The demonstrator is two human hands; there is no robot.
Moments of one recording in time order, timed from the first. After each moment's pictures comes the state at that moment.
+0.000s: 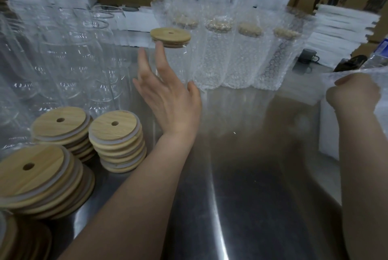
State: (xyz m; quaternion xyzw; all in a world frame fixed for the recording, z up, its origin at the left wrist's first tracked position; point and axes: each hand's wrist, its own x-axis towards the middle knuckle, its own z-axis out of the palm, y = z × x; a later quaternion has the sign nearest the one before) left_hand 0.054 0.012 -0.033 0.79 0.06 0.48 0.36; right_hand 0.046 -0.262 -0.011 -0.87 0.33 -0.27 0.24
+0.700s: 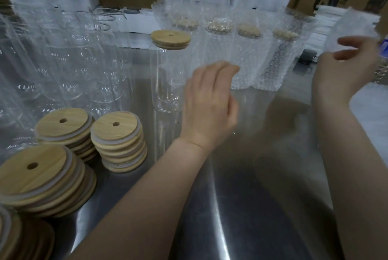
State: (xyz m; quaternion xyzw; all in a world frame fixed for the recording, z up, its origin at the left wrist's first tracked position) left_hand 0.032 -0.010 -0.025 0.78 -0.24 0.48 0.33; right_hand 0.074 -0.215 0.035 -0.69 0.18 -0.56 0.42
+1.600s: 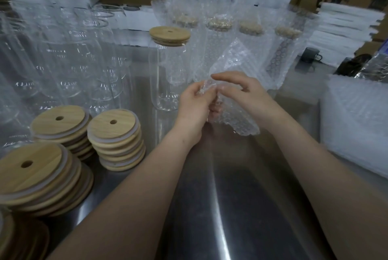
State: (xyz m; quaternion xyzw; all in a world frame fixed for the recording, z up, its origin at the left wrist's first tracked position) left_hand 0.061 -0.005 -0.040 0.56 -0.04 0.01 0.83; right_hand 0.070 -0.137 -0.009 -0.86 -0.16 -0.08 0.47
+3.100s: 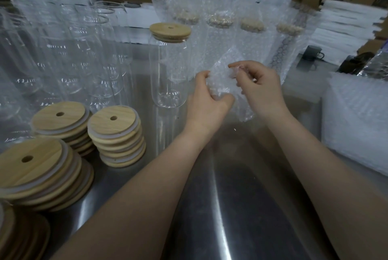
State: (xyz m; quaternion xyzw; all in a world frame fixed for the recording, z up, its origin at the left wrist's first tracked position) left_hand 0.054 -0.019 -0.042 0.73 -0.04 0.13 0.67; right_hand 0.074 -0.140 -0.012 -0.82 -0.10 -0.27 0.49
